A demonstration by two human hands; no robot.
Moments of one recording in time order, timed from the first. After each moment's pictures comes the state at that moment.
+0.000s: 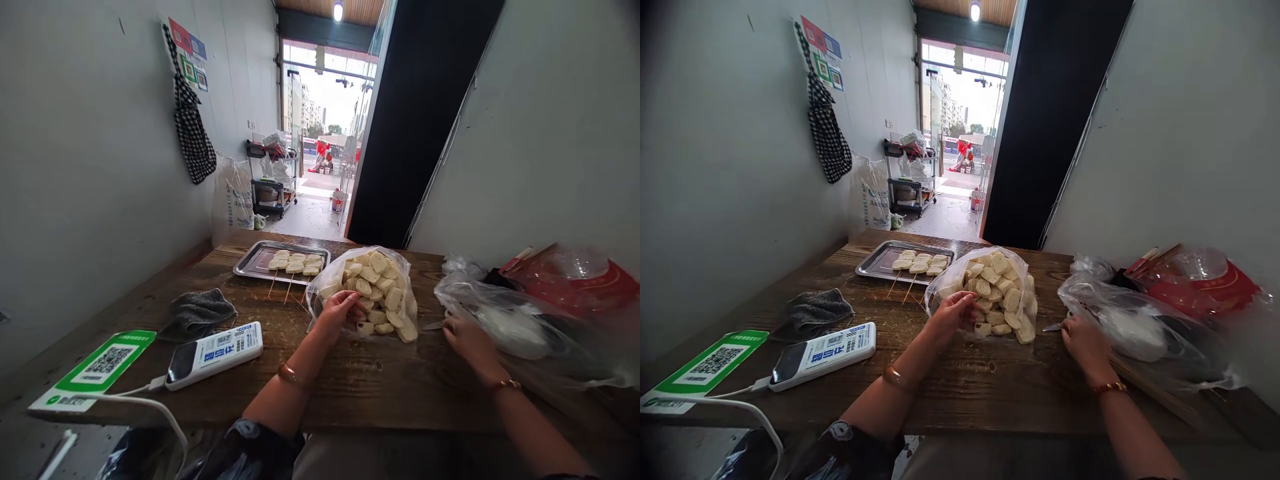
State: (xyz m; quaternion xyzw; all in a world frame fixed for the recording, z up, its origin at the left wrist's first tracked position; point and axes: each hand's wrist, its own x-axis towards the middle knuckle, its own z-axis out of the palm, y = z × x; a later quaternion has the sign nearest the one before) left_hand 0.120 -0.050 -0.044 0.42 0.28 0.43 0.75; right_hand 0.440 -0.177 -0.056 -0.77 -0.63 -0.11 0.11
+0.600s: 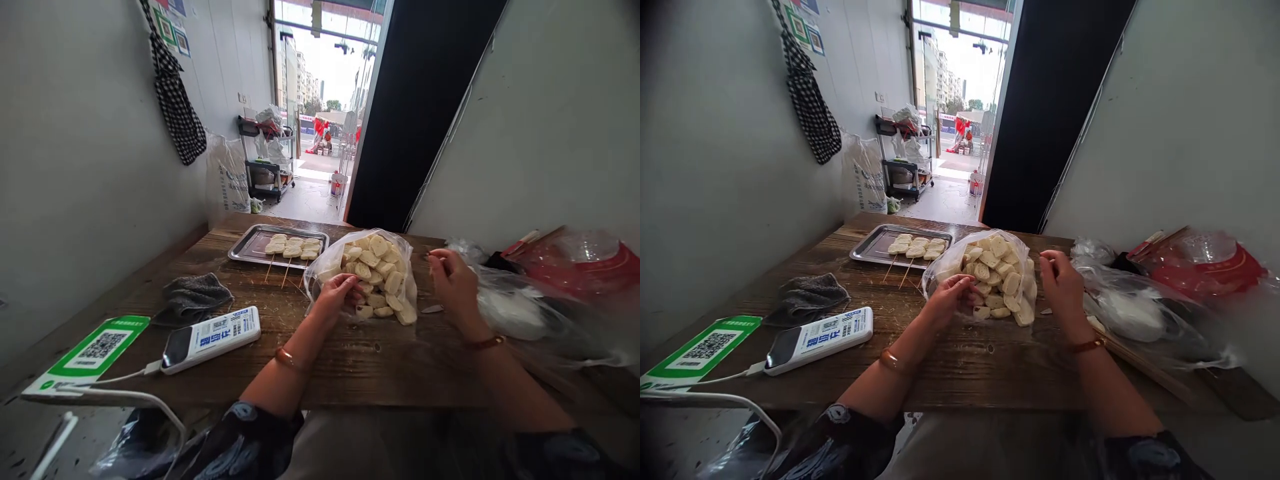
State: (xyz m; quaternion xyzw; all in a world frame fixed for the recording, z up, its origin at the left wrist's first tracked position) left_hand 0.120 -0.052 -0.039 0.42 0.27 0.44 0.75; right_hand 0.361 -0.137 0.026 -0.67 -0.57 -0.12 0.47
